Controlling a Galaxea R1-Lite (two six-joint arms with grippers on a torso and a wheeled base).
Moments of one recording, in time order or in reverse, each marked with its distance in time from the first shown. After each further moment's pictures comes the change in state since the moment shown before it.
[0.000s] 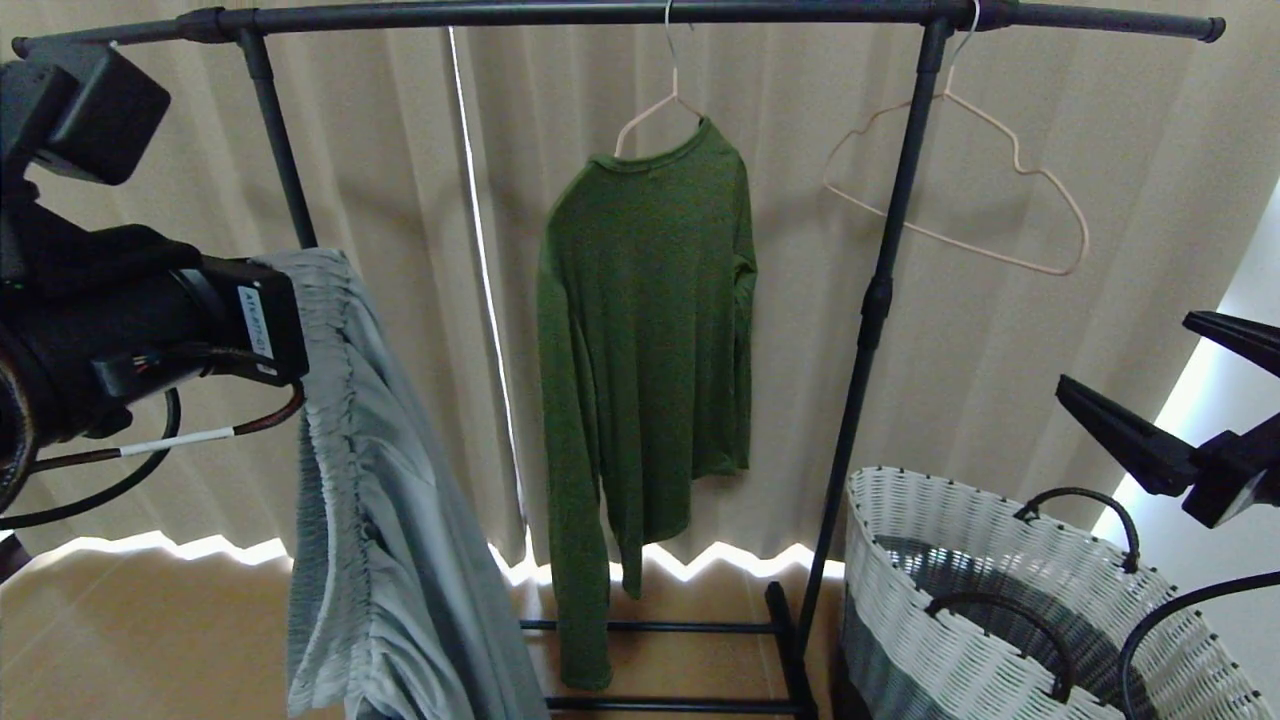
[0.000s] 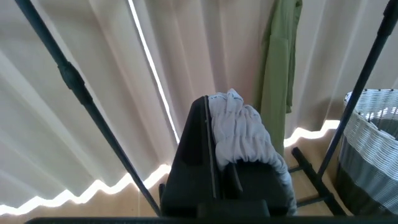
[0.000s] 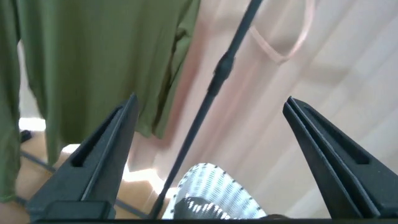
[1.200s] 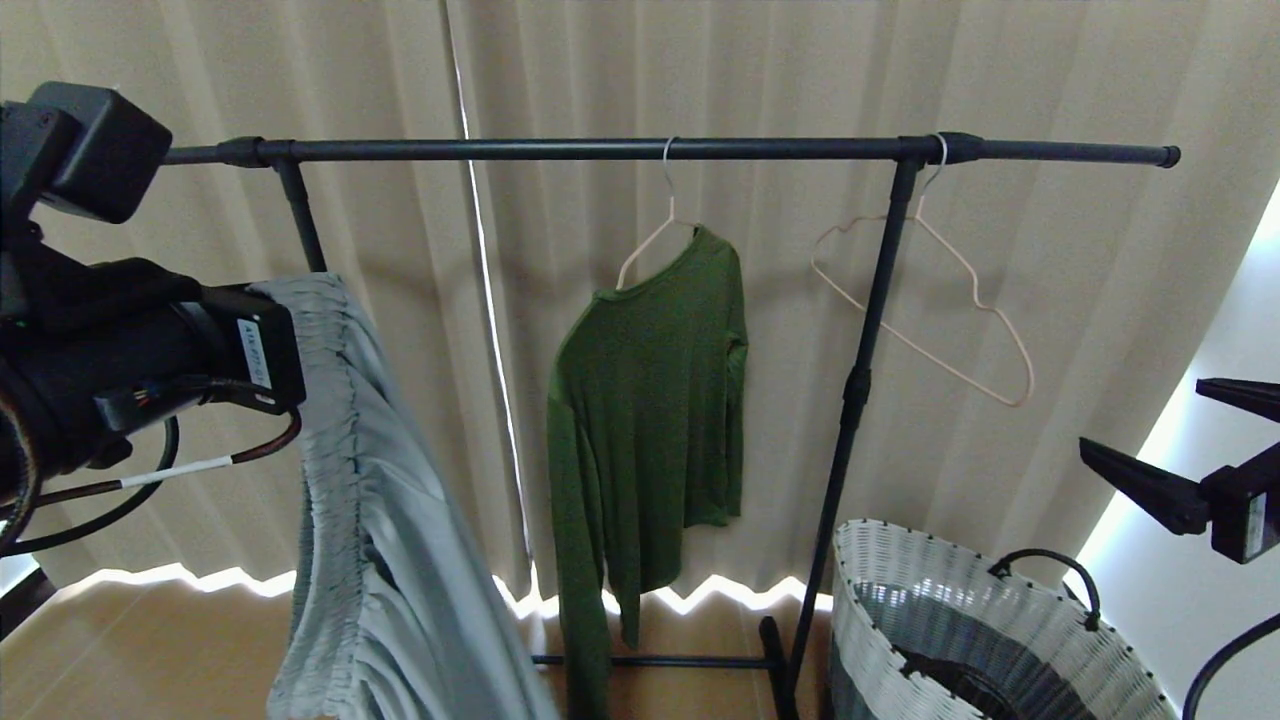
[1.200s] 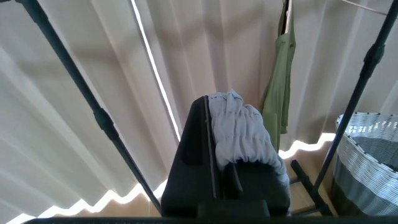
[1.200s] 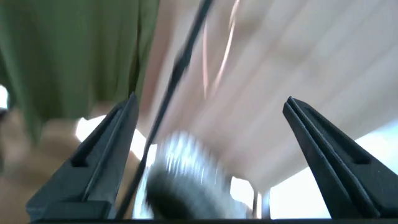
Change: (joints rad) left arm 0.003 -0.018 0.068 -0.038 -0.001 0.009; right arm -0.129 -0.024 -0.157 0.494 -0.007 -0.037
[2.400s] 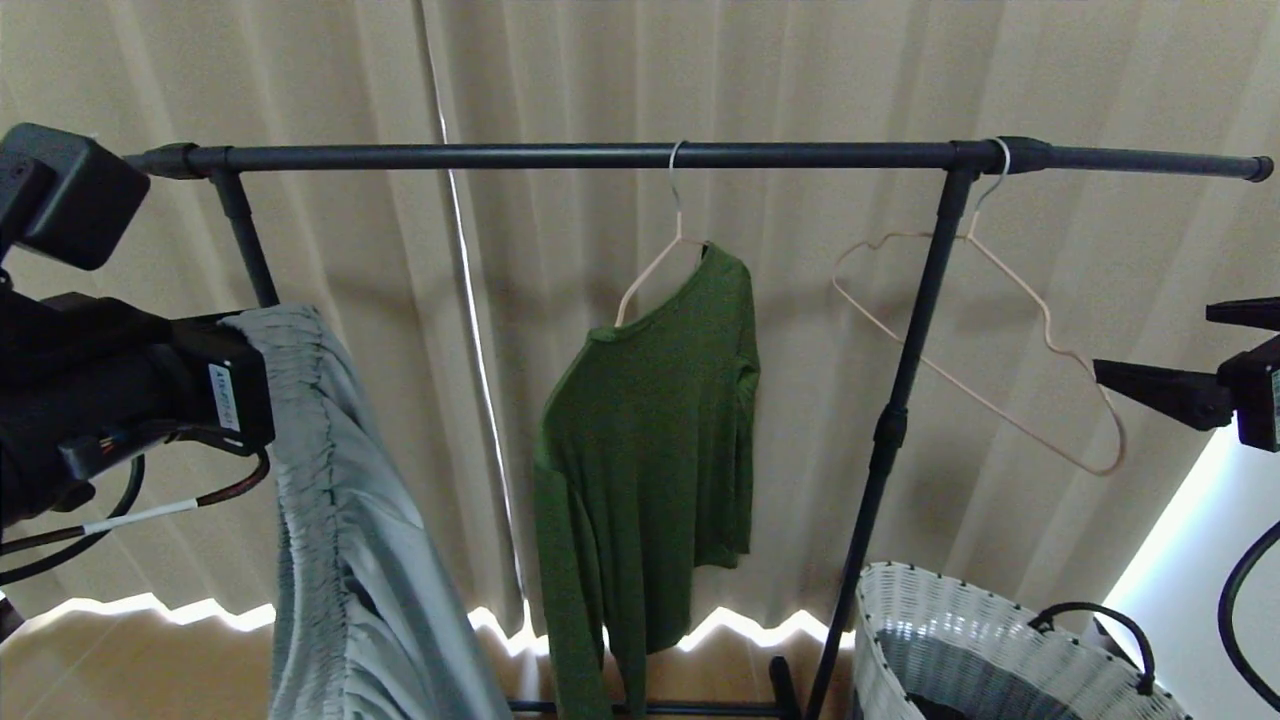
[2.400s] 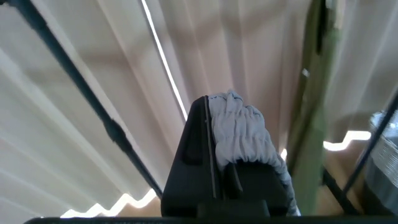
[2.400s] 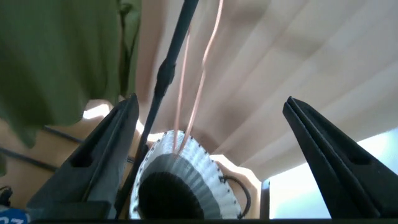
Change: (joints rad) left arm 0.030 -0.050 0.074 0.001 -0.001 0.057; right arm -0.020 0.117 -0.409 0.395 -0.002 0.005
